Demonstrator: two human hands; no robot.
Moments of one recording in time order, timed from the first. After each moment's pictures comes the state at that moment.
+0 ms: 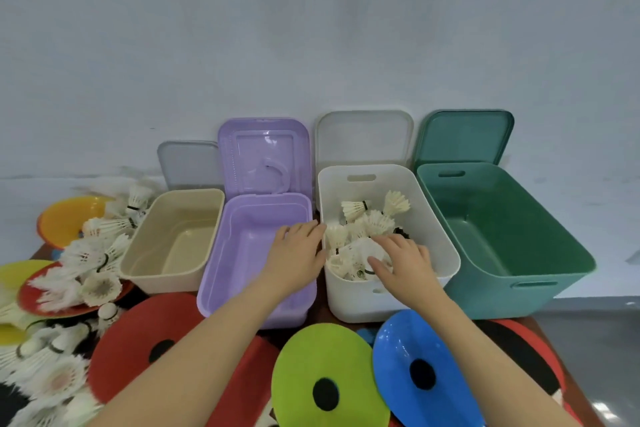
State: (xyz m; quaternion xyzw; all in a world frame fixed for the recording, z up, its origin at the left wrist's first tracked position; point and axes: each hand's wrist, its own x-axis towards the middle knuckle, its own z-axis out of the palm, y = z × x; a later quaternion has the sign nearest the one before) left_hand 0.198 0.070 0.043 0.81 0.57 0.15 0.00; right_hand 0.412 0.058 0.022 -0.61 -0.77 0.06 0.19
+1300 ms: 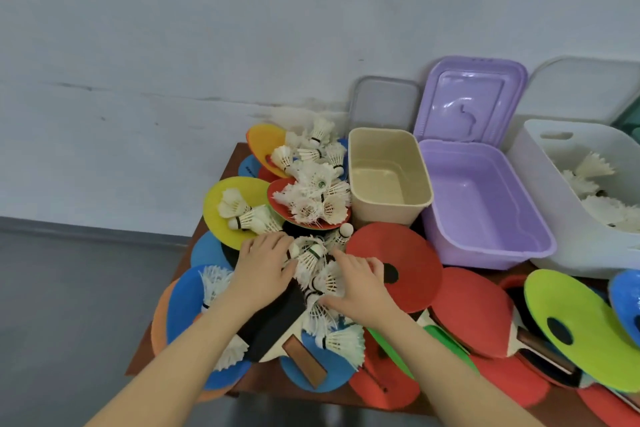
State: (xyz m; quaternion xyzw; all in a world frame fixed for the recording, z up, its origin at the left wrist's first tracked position) left_hand -0.269 -0.098 -0.037 0.73 0.67 0.11 0.06; right_hand -0.066 -0.078 -0.061 -0.50 -0.84 0.17 0.10
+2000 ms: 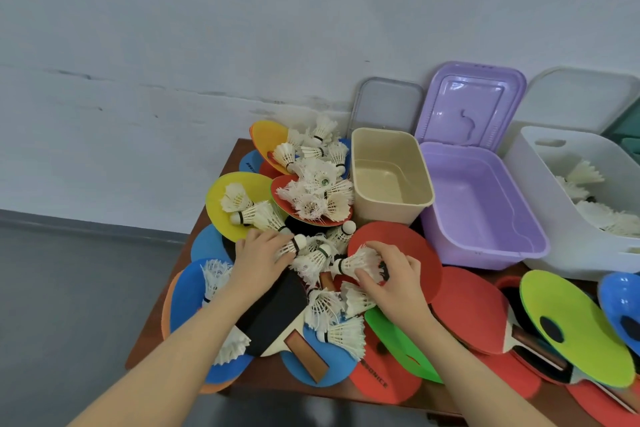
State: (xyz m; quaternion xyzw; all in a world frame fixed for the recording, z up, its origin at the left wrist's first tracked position) left_hand -0.289 -0.087 -0.069 0.70 0.67 0.22 0.06; right_hand -0.037 -0.093 -0.040 -0.54 -0.77 0.17 0.30
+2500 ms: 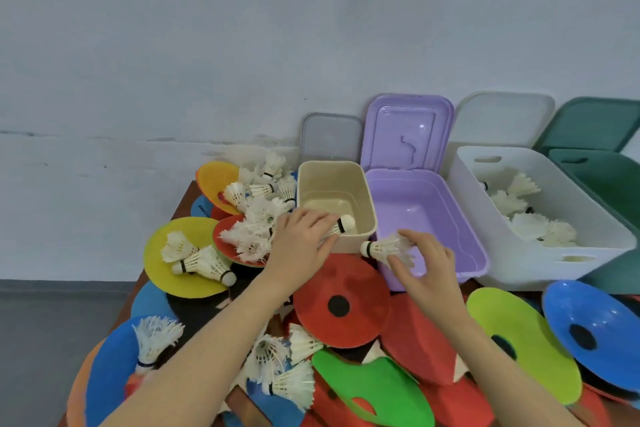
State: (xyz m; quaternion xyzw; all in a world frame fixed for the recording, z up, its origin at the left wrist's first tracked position) left_hand -0.148 -0.014 0.017 0.78 0.51 0.35 -0.09; right_hand 0.079 -0.051 0.017 -0.55 -0.72 0.10 0.42
